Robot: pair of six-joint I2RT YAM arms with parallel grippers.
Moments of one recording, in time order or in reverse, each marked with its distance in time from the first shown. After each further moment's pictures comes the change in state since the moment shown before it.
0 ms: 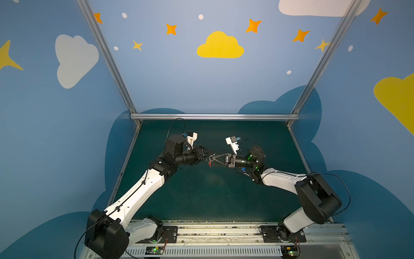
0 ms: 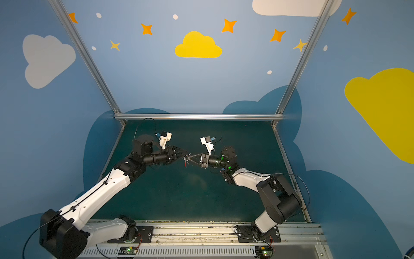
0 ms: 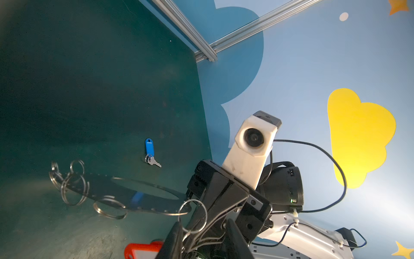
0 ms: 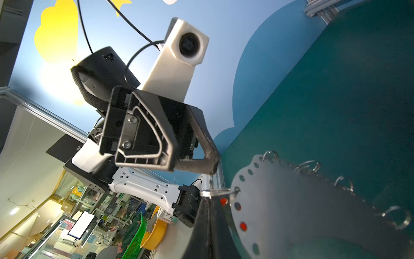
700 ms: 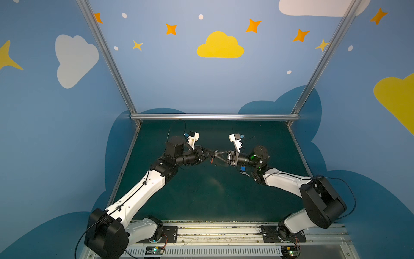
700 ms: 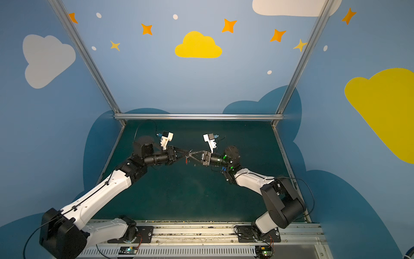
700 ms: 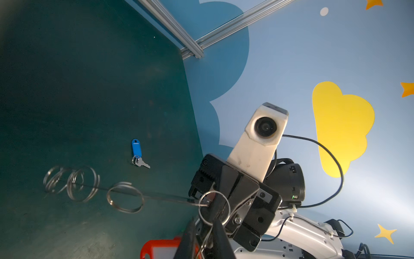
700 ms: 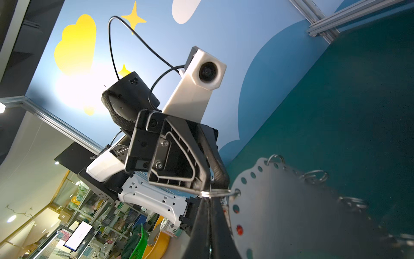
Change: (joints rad) left arm -0.018 -0.002 -0.038 0.107 0.036 -0.023; right arm -0.017 -0.041 -0.001 0.038 0.040 0.057
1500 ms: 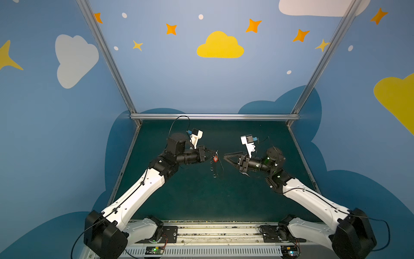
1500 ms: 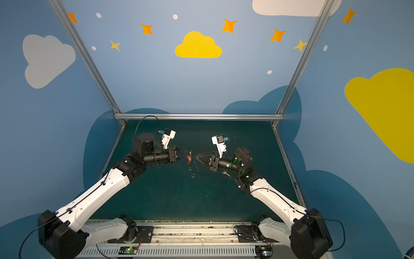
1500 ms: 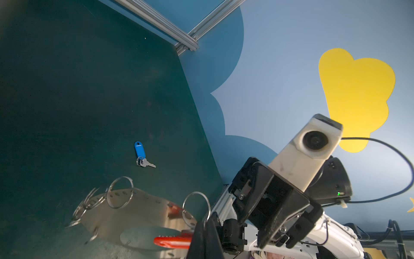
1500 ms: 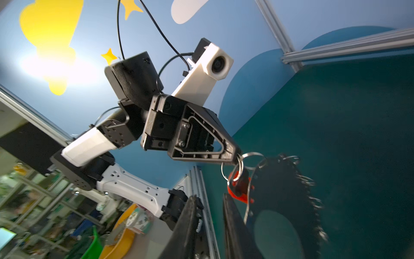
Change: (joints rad) left arm -0.032 0.001 0.121 -0.184 -0.020 0.196; right arm -0.015 -0.421 -0.020 -0.577 0.133 -0.362
